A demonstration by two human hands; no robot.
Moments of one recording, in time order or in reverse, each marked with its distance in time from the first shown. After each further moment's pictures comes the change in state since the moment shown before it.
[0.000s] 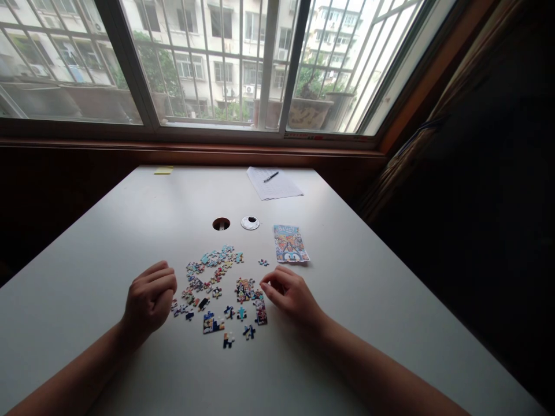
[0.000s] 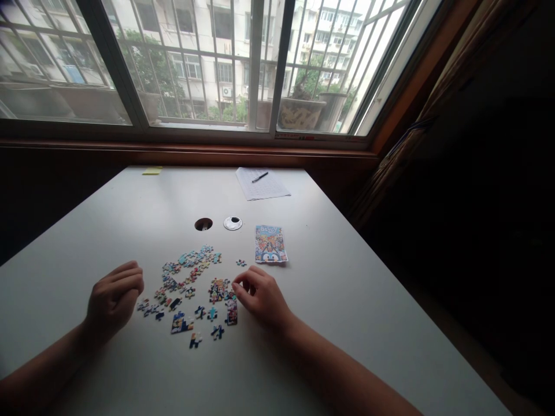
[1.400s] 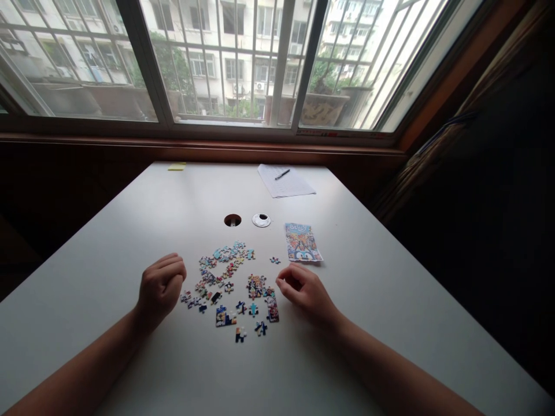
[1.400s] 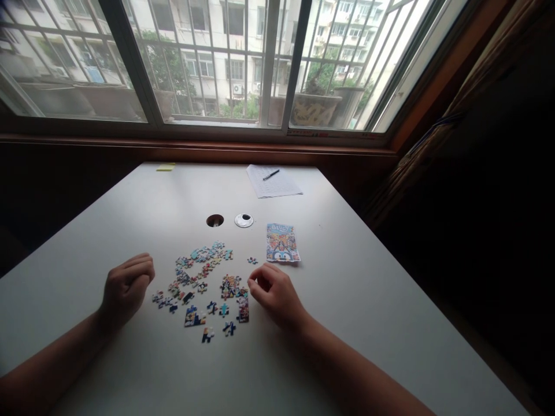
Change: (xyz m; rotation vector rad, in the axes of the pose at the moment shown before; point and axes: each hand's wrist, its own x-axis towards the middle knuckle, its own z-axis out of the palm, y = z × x) left_hand -0.005 -0.008 -0.003 -0.046 0.058 -0.147; right_hand 0.003 0.000 -0.004 0.013 0.008 0.061
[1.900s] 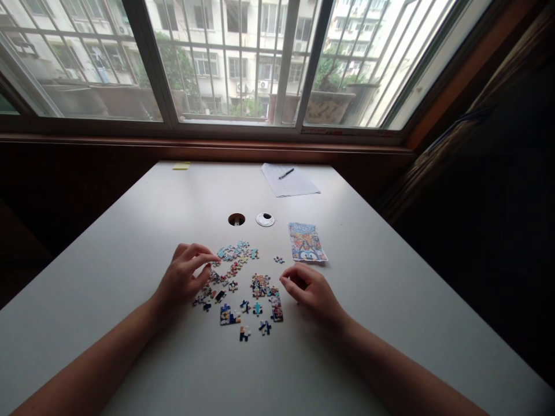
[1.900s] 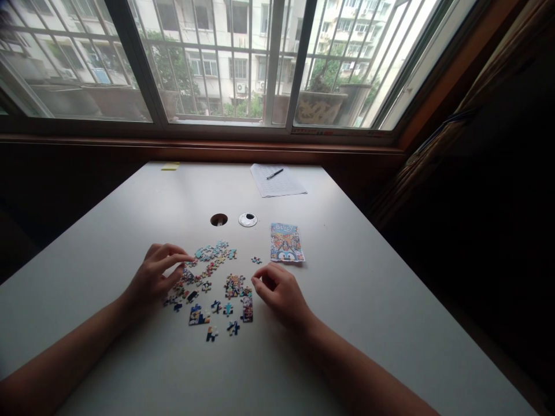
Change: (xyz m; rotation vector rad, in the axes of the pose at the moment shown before) left_hand 0.006 -0.018 0.019 0.249 -0.198 0.072; right_hand 0.000 0.000 -0.002 0.013 -0.002 0.021
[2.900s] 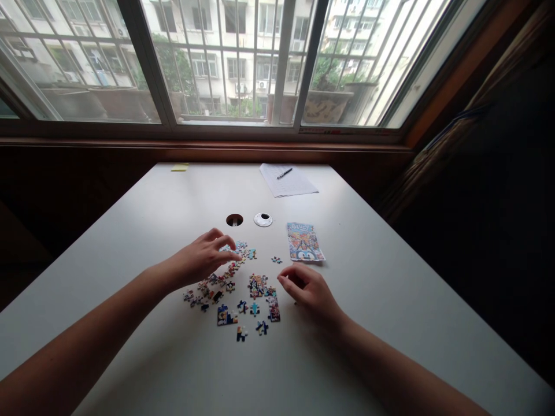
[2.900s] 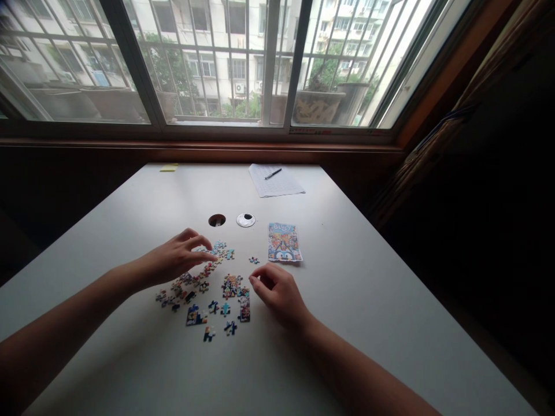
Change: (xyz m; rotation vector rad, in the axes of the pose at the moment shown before) left_hand 0.064 -0.002 -0.004 0.065 -0.443 0.332; right_hand -0.001 0.004 0.001 0.084 0.024 0.026
